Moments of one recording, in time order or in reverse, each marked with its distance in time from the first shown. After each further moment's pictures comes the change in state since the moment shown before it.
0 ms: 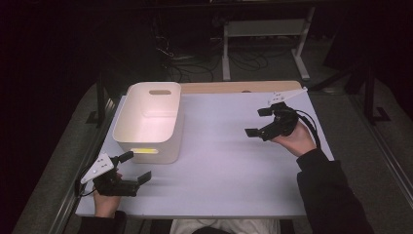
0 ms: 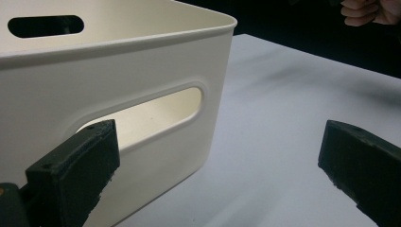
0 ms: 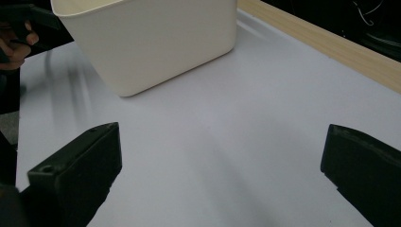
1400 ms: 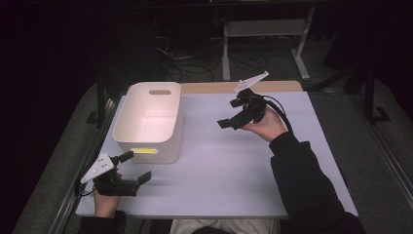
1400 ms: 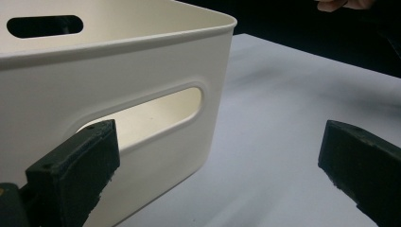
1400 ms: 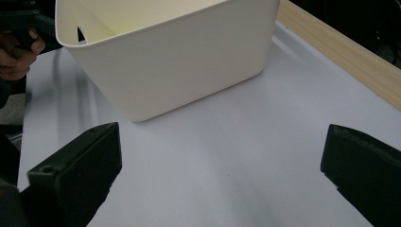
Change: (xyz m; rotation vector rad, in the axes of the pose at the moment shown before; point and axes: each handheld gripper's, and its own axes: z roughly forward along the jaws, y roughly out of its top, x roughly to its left) left arm 0.000 0.000 0.000 0.001 -0.002 0.002; right arm 0.016 0.062 0.060 0.084 0.064 -0.070
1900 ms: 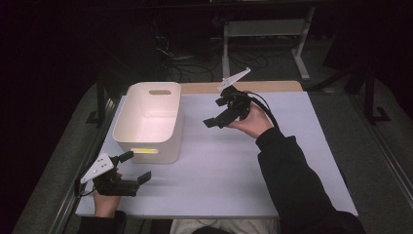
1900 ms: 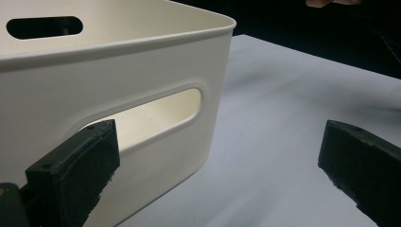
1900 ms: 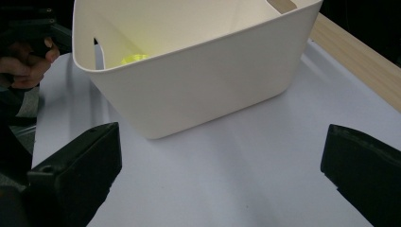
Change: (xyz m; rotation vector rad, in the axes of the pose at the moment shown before) left arm 0.000 0.000 0.000 -0.002 -0.004 0.001; right arm 0.014 0.027 0.024 0.021 0.043 -0.042
